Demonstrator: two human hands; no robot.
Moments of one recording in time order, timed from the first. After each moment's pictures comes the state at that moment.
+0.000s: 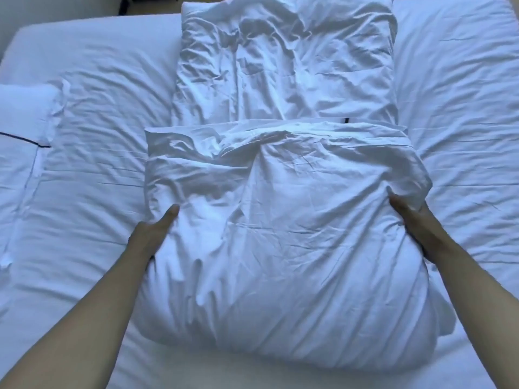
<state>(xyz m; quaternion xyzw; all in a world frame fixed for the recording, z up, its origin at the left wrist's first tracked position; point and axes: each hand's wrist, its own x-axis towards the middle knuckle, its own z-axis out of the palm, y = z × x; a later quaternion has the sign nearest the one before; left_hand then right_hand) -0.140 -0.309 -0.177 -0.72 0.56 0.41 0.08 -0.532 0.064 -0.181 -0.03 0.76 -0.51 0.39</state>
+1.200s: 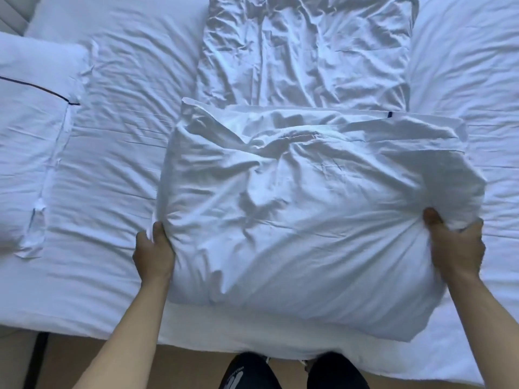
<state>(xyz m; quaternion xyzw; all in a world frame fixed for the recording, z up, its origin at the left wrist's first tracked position) -0.038 -0.185 -0.157 -0.76 0.55 0.30 -0.17 -0.439 0.134 -0.130 0.10 0.92 -0.33 0.16</state>
